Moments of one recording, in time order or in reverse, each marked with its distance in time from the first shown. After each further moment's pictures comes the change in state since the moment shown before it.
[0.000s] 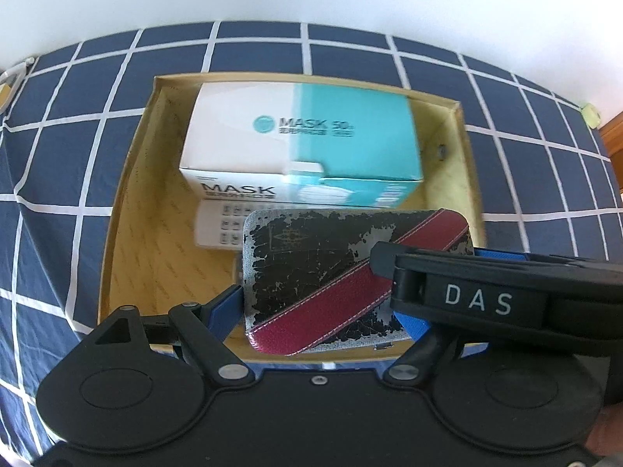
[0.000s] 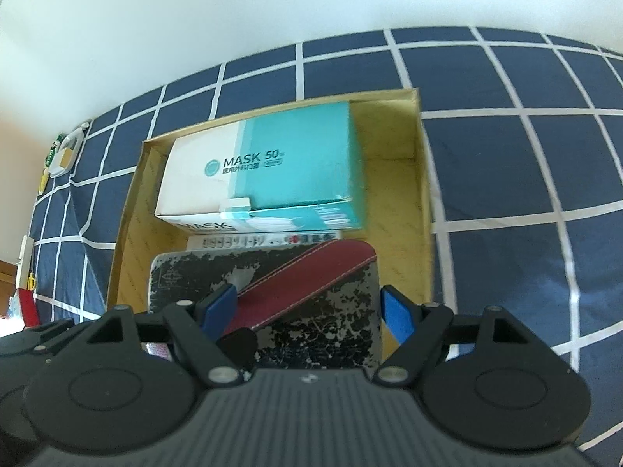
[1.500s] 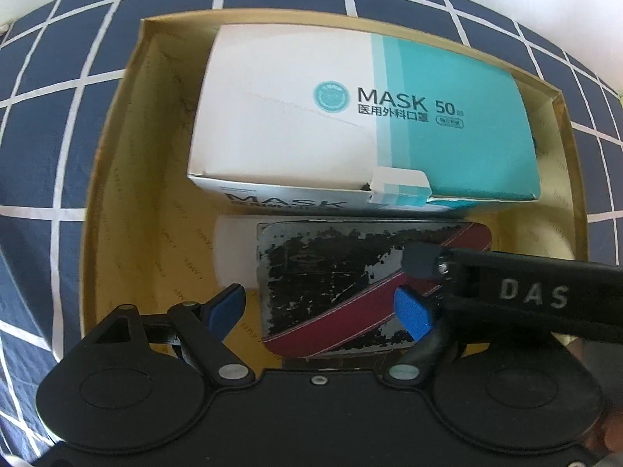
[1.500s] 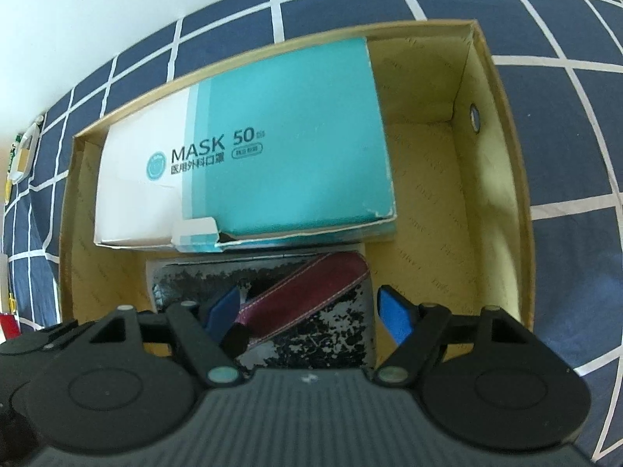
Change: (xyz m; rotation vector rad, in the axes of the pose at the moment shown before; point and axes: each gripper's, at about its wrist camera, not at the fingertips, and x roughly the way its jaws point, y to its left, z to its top) left arm 0.079 0.052 0.034 -0.042 0.148 0.015; right arm 0.087 0.001 0.030 0.092 0.148 -0.029
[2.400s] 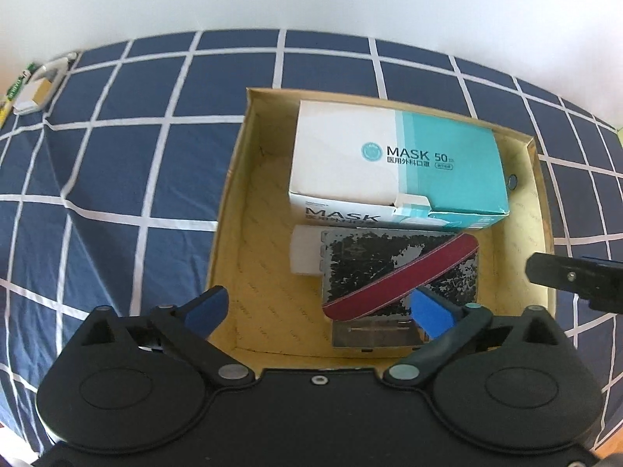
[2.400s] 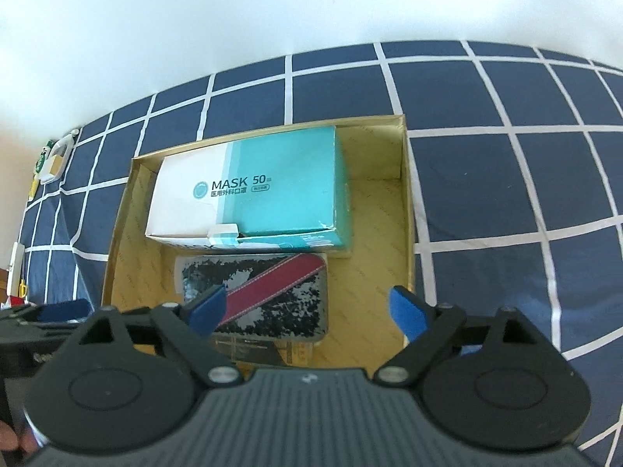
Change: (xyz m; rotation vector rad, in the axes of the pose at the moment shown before) left arm -0.090 0.011 -0.034 -0.004 -0.175 0.090; right arm -0.103 -0.015 -0.029 -0.100 -0.169 -0.010
